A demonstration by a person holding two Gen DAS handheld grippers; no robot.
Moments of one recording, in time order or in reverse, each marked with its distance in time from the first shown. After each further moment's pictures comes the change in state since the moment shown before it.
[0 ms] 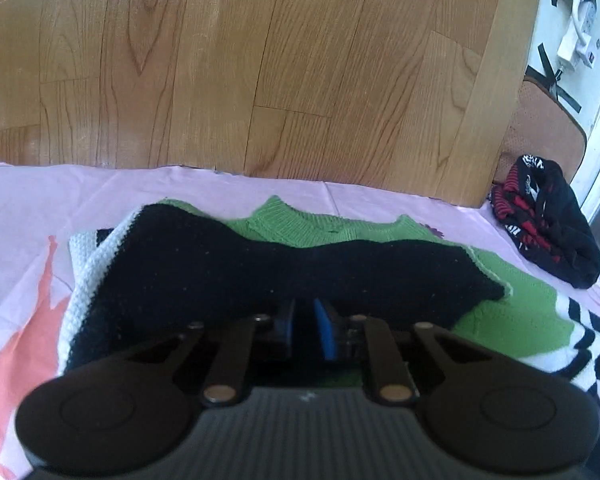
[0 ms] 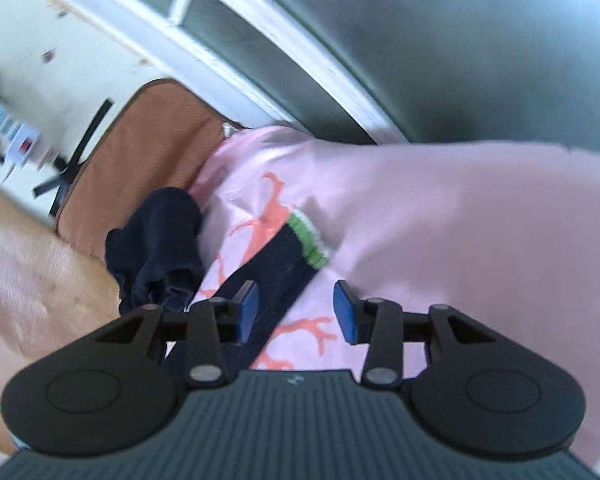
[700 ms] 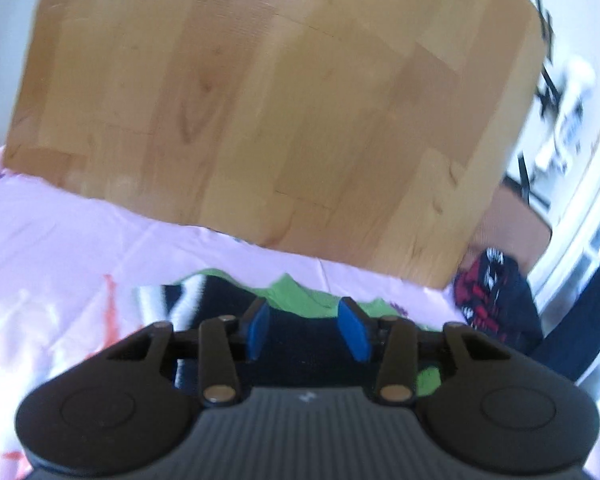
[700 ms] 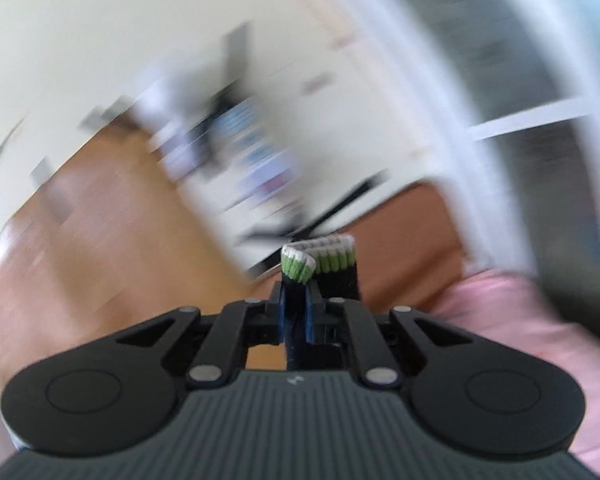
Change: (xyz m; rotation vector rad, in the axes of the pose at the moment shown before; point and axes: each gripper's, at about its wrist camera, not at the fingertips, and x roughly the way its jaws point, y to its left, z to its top) left arm -0.090 0.052 0.018 -0.174 -0.172 -0.106; right arm -0.001 0.261 0.018 -0.470 -0.171 0.420
